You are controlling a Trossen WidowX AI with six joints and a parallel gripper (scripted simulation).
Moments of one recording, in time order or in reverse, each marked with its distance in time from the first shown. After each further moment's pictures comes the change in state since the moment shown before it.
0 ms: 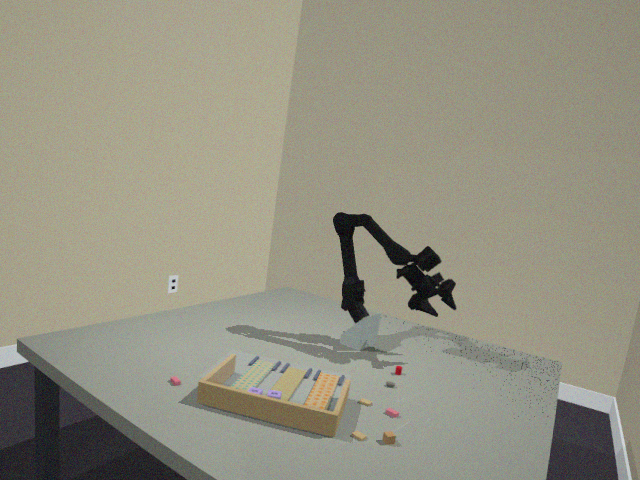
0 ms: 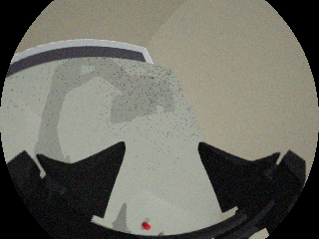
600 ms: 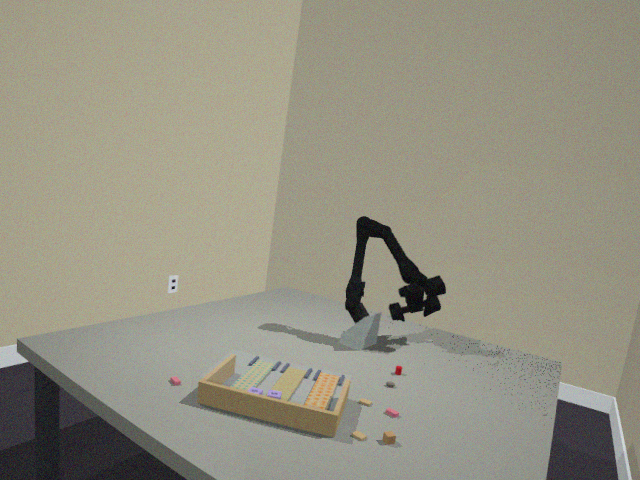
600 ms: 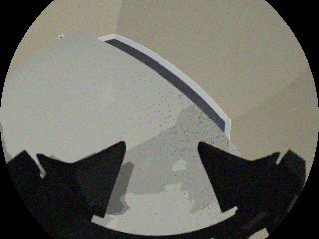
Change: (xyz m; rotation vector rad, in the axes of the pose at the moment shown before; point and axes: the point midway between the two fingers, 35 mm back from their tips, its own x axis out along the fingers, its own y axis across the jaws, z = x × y) arm 0.031 0.200 0.071 -0.562 -0.497 0.773
